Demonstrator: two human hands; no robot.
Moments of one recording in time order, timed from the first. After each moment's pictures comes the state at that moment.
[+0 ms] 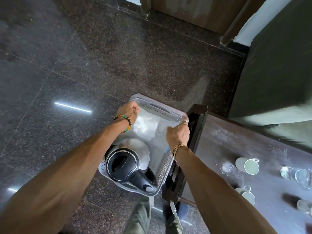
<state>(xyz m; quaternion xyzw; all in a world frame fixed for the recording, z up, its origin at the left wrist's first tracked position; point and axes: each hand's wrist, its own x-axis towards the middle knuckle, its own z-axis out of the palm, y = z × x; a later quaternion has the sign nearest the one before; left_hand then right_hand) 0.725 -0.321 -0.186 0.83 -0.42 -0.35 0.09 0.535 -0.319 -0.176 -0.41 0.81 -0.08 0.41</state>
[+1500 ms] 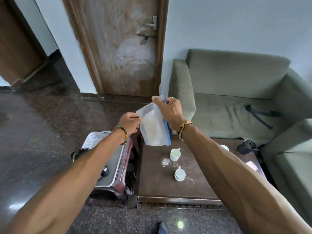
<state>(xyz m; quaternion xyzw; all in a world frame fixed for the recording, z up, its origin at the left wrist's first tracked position) 0.421 -0.185 0.113 0.67 -0.41 -0.49 0.39 0.252 -0.194 0.180 -0.50 0.61 -0.44 0.43</state>
